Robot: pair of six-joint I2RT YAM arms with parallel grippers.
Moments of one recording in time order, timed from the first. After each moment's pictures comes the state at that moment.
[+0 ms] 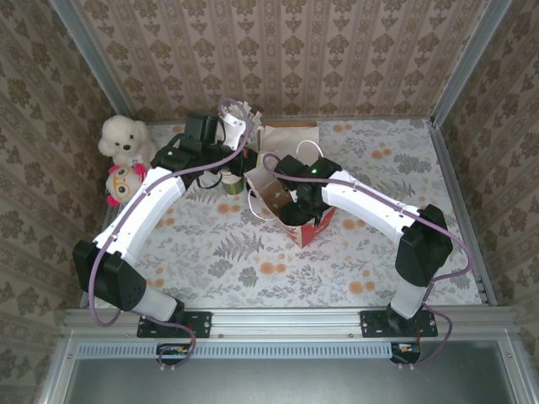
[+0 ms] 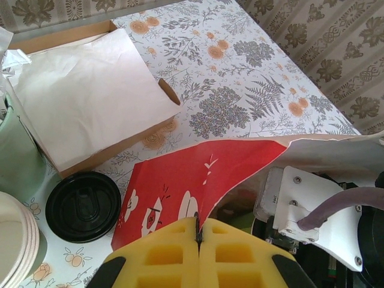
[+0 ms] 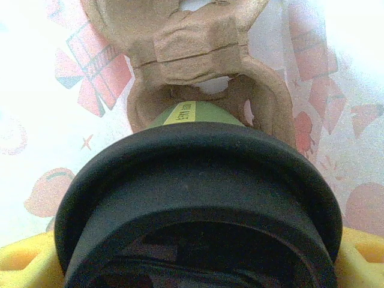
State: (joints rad) left arm -0.48 1.48 1.48 -0.66 0.48 -0.09; right arm 0.74 1.75 1.56 -1.21 0.09 0.32
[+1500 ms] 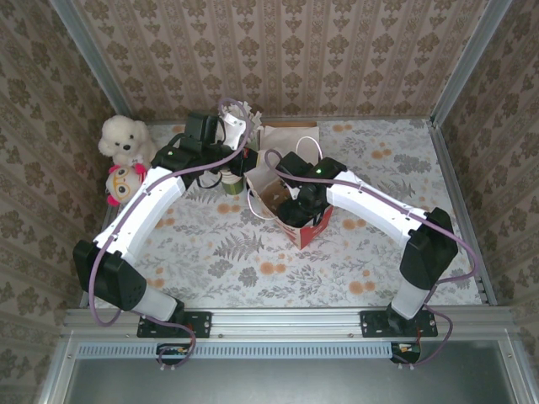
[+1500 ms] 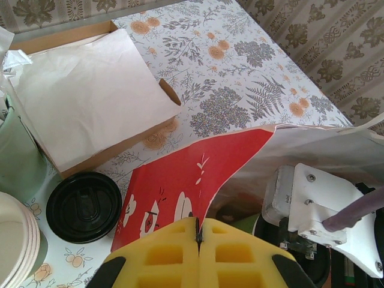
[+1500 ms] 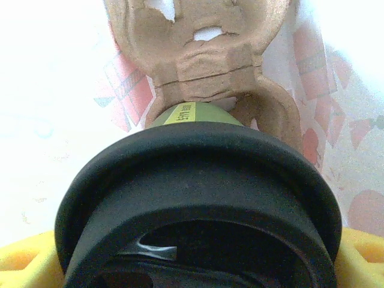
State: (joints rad) left arm -0.48 1.48 1.48 -0.66 0.48 -0.09; right arm 0.73 1.72 1.55 -1.15 0.05 0.32
